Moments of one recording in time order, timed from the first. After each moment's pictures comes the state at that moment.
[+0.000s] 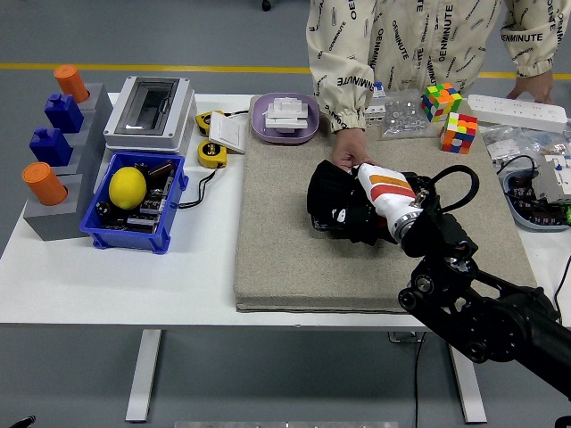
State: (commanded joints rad) left arm -0.10 0.24 -1.21 -0.22 0.97 0.06 0.13; right arm 0.61 -0.10 0.62 1.16 -1.89 -0.28 -0.44
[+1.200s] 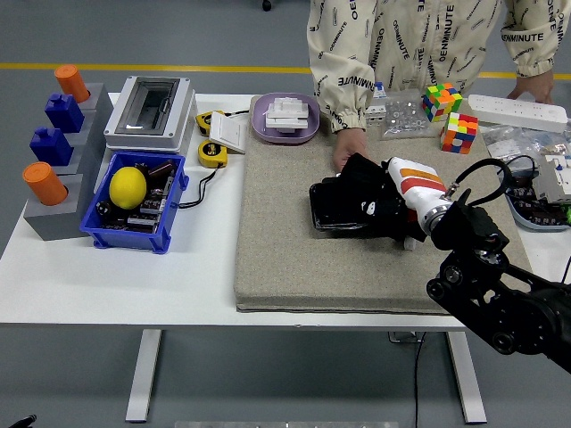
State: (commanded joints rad) left arm -0.10 0.24 -1.22 -0.22 0.97 0.06 0.13; right arm 0.59 -0.21 0.71 1.15 -1.88 -0.27 -0.44
